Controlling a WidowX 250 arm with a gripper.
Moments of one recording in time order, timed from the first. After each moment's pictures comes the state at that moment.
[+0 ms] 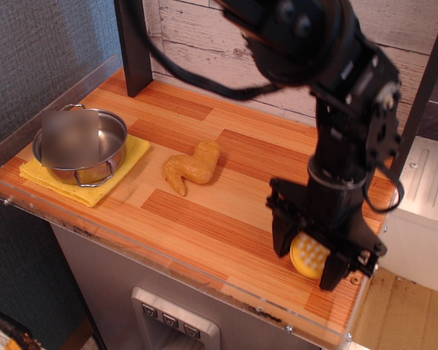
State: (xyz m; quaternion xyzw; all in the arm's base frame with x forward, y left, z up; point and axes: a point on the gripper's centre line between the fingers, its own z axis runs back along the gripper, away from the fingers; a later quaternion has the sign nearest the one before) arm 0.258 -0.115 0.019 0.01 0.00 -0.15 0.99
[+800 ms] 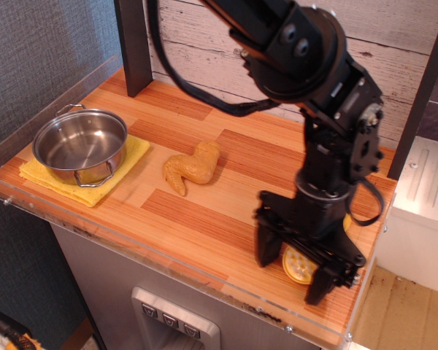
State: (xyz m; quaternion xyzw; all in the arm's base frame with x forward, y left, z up) arm 0.255 -0.102 0.011 0.01 0.02 -0.14 0.99
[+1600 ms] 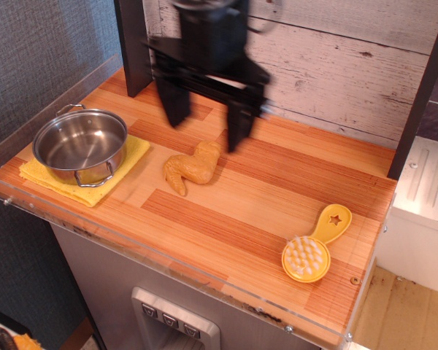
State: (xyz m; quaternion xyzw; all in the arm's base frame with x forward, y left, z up) arm 0.258 0.004 0.136 0.01 -0.06 -0.03 1.00
